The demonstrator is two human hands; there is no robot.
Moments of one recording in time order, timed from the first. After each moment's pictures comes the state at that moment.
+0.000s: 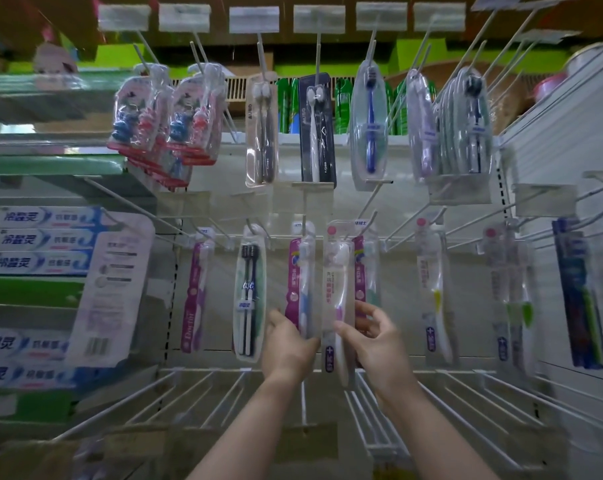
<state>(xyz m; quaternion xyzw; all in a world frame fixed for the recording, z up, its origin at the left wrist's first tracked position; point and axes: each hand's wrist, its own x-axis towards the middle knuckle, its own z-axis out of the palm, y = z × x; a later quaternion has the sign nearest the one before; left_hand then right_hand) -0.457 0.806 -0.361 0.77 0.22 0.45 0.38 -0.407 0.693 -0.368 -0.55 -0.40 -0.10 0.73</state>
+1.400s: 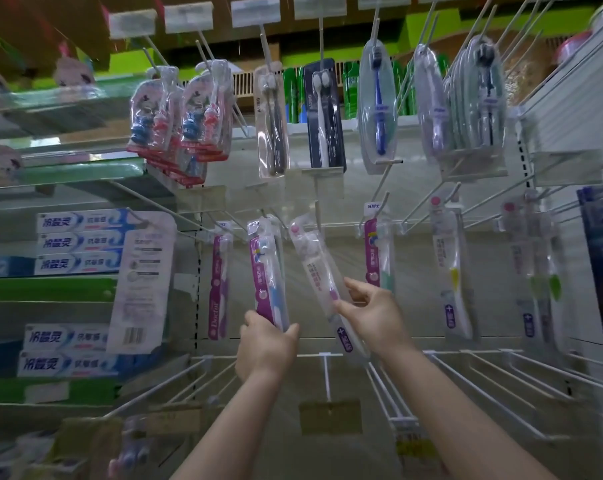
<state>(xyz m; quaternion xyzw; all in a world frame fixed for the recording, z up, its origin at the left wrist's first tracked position) -0.510 0.817 -0.373 0.73 0.34 0.48 0.33 -0.423 0.706 -0.352 -0.61 -0.44 -0.16 0.64</state>
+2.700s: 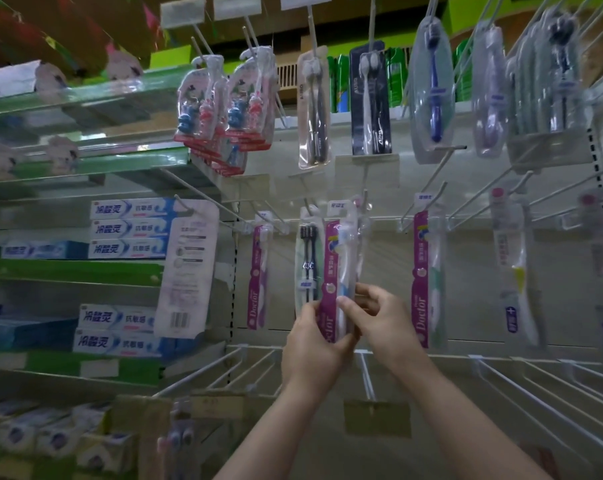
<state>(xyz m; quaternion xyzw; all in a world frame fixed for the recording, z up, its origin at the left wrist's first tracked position) -0.521 0.824 -0.396 0.76 0.12 0.55 0.32 -0.445 0.747 -0.365 -0.55 -0.49 -0.09 0.67</state>
